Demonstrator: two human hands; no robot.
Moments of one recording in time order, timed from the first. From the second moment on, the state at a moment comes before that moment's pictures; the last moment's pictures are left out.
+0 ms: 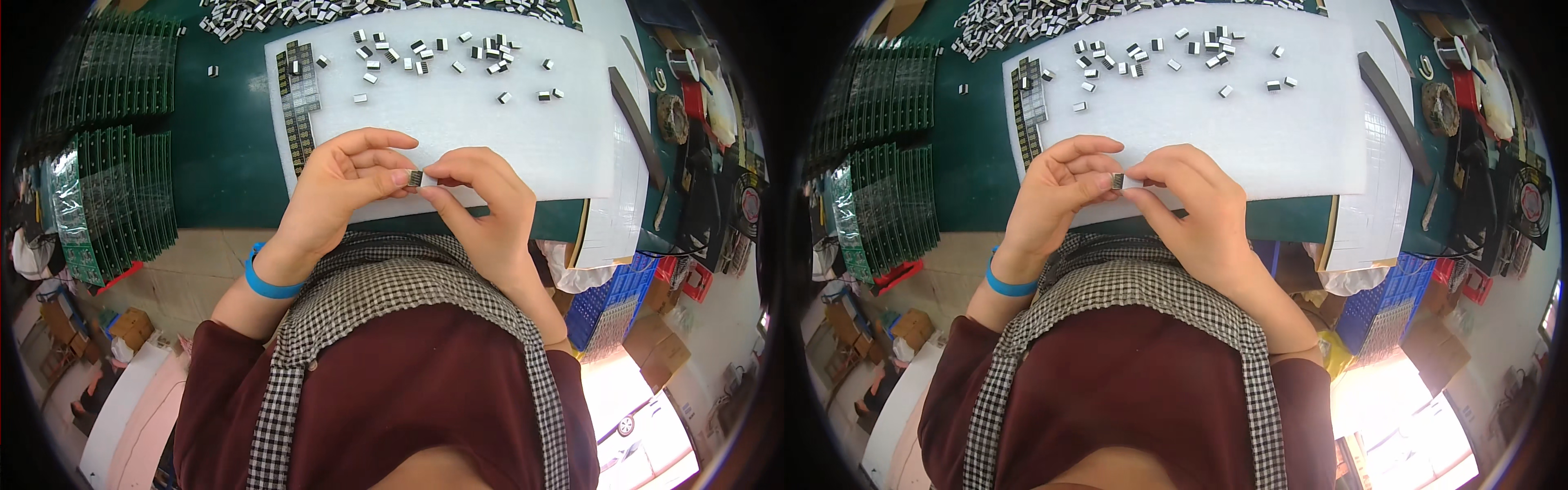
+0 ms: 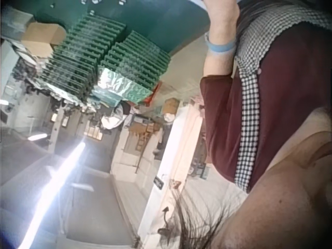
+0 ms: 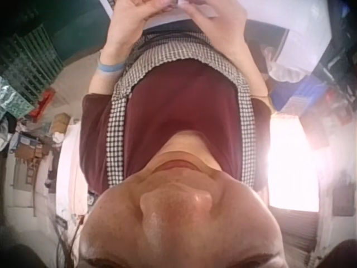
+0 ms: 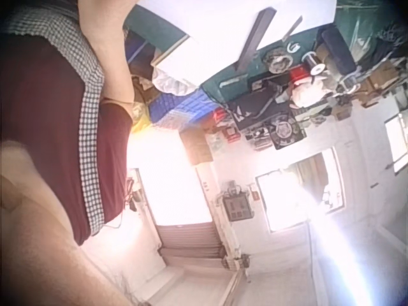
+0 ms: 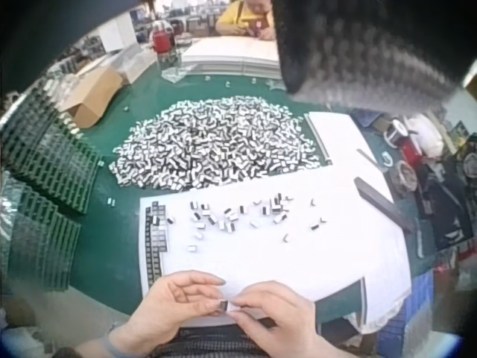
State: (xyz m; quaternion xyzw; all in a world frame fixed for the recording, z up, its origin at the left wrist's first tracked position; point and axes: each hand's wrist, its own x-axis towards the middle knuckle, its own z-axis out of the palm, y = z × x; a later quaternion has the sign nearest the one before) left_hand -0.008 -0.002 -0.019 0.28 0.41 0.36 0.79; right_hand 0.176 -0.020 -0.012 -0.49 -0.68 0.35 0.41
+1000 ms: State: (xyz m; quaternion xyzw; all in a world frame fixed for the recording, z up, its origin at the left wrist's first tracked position) left_hand -0.003 0.003 -0.001 0.50 0.45 0.29 0.68; right_hand 0.185 -0.020 -0.016 -0.48 -0.66 0.44 0.38
